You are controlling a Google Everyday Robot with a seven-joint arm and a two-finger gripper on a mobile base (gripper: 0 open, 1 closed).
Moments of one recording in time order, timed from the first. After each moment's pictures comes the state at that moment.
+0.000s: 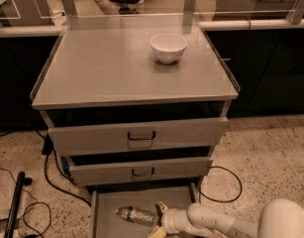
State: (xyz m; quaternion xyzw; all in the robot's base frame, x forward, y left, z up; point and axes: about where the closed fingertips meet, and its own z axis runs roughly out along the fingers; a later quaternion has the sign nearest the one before) arm 0.464 -0.010 0.174 -0.49 0.75 0.30 0.32
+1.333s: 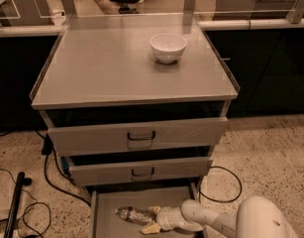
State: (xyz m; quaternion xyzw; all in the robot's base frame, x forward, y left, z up) arm 0.492 0.008 0.122 -0.49 0.75 0.32 0.31
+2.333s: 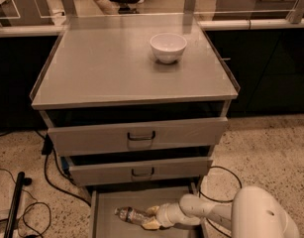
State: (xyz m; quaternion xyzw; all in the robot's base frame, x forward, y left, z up) arm 0.489 0.010 0.133 -0.51 0.75 0.32 0.28
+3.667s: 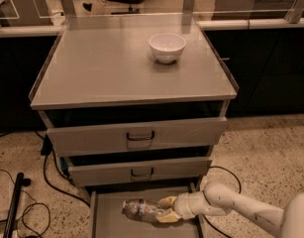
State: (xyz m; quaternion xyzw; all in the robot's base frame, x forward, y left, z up) arm 0.474 -0.052 0.278 -0.54 0.70 0.36 0.30
